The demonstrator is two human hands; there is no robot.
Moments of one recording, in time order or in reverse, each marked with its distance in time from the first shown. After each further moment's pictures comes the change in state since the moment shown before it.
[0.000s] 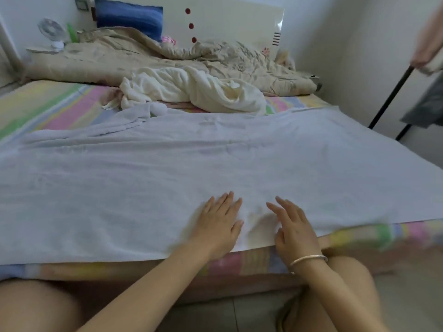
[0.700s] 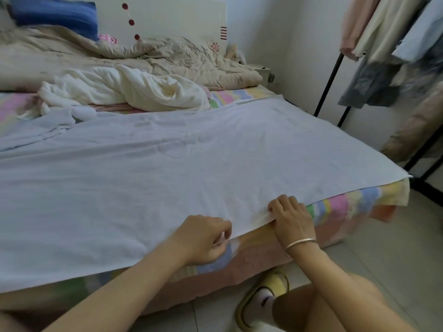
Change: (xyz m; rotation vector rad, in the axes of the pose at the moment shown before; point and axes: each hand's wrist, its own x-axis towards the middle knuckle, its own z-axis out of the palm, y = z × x) left_hand 0.047 0.100 0.023 -0.078 0.110 0.464; right_hand -0.023 0.163 -0.037 -0.442 0.251 -0.017
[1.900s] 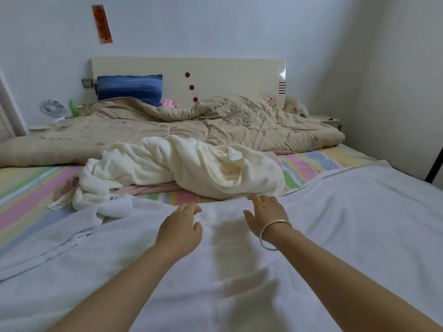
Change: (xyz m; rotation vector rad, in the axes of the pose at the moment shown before) left_hand 0.156 -0.399 -0.094 -0.034 0.278 -0.791; right_hand 0.459 -0.157 0.174 0.328 -0.352 0.009
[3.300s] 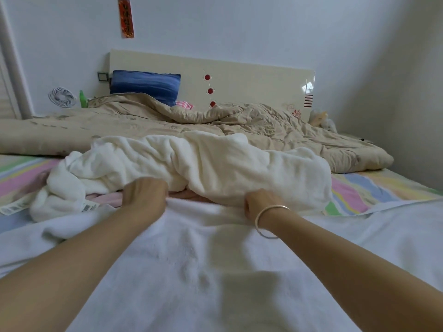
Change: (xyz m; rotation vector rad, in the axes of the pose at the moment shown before) left_hand 0.172 -0.096 -0.010 0.589 0.115 -0.238; right_hand 0.181 -0.038 0.044 -0.234 -0.023 -0.140
